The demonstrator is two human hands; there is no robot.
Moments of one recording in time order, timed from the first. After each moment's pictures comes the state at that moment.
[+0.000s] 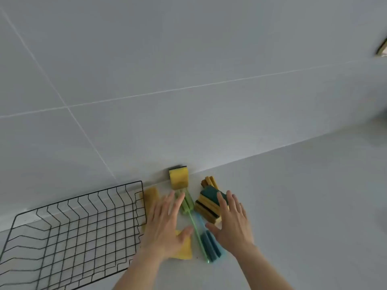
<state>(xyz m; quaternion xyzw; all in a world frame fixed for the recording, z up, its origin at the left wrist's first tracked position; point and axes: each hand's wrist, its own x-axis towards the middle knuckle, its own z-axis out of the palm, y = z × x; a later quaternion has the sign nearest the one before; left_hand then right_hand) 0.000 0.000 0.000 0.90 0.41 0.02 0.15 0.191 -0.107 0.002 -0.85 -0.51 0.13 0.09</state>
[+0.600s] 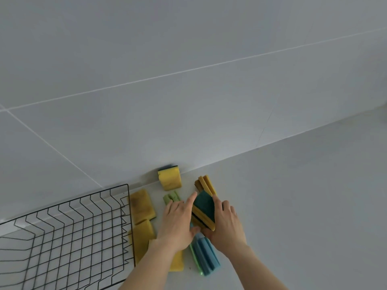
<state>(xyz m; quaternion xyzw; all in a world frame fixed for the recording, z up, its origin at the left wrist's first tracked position) 0.085 0.015 -0.025 0.90 0.39 -0.05 0.19 0.221 -0.083 -0.038 -0.84 -0.49 0.20 0.12</state>
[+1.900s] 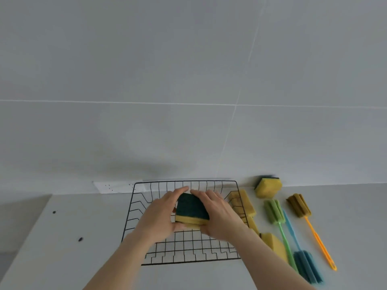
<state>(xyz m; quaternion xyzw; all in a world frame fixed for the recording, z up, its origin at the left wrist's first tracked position) -0.295 0.106 0.041 0.84 0.46 0.13 0.26 -0.089 0.051 0.055 -0.62 -0.76 0.16 0.13</state>
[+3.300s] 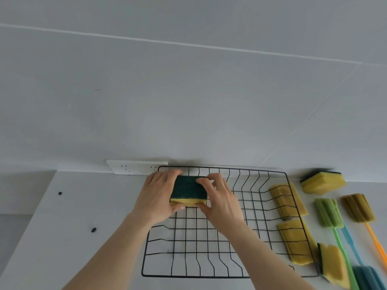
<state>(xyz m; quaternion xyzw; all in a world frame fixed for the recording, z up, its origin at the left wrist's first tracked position) -0.379 0.197 -0.053 0.85 0.49 0.12 0.14 -0.180 0.135 -0.045 -0.67 -0.71 0.13 0.17</state>
